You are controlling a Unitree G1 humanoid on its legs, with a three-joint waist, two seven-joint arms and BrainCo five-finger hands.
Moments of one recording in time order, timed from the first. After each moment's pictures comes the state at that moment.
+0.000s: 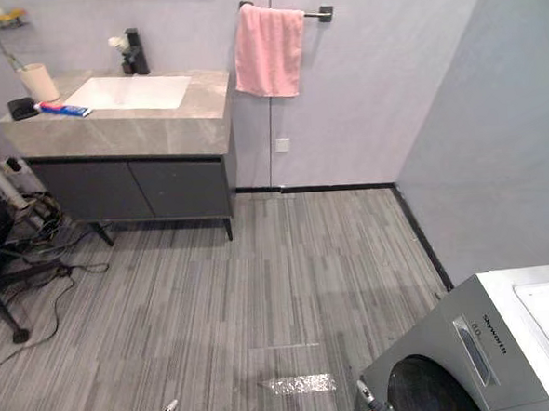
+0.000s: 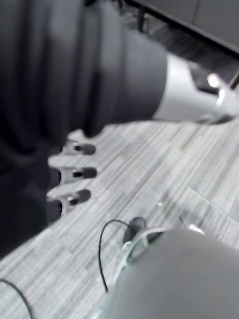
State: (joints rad) left arm 0.14 0.04 0.38 1.09 -0.31 -0.08 0.09; right arm 0.07 0.05 -0.49 1.09 0.48 -0.08 -0.09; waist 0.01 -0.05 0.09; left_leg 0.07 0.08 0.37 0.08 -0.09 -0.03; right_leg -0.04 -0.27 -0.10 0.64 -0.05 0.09
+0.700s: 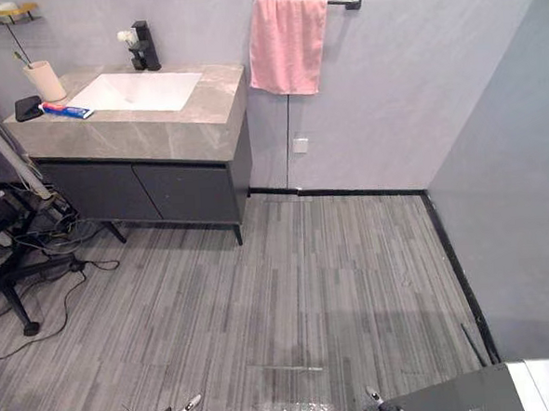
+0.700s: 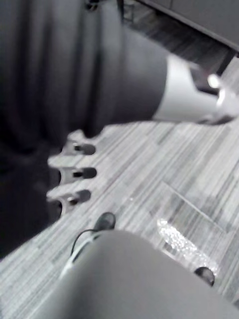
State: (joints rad) left arm 0.10 0.01 0.31 1.12 -0.27 -0.08 0.09; right arm 0.06 -0.01 -0.47 1.16 0.45 -0.08 -0.08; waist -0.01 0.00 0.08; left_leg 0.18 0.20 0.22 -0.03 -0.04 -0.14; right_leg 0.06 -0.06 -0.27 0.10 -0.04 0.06
